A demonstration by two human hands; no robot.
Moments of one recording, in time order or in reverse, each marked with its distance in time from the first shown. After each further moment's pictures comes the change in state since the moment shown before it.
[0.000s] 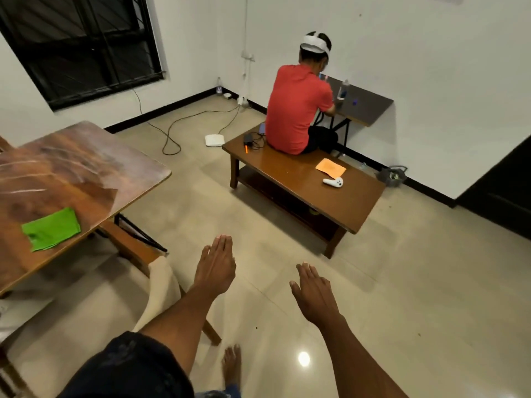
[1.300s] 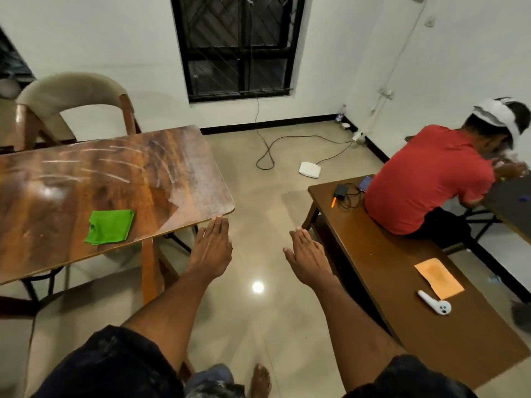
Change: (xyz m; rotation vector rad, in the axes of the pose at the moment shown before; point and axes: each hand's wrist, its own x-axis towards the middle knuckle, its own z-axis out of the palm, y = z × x) left_hand 0.268 -0.136 -0.103 -0.080 0.139 -0.572; right_hand 0.463 -0.158 -0.145 -0.145 -0.100 -0.607
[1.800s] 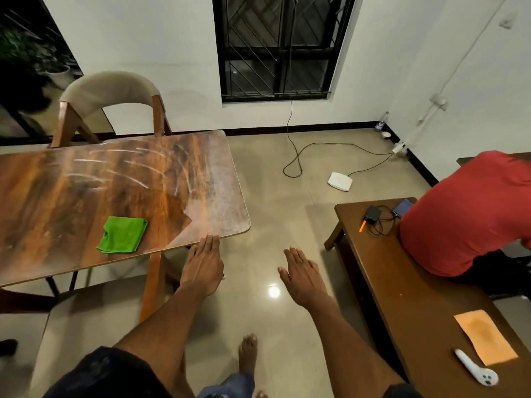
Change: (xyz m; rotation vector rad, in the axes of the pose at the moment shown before) left_hand 0.069 -0.036 0.015 -0.008 -0.079 -0.193; right_hand 0.113 0.000 0.016 -0.053 -0.119 -0.170
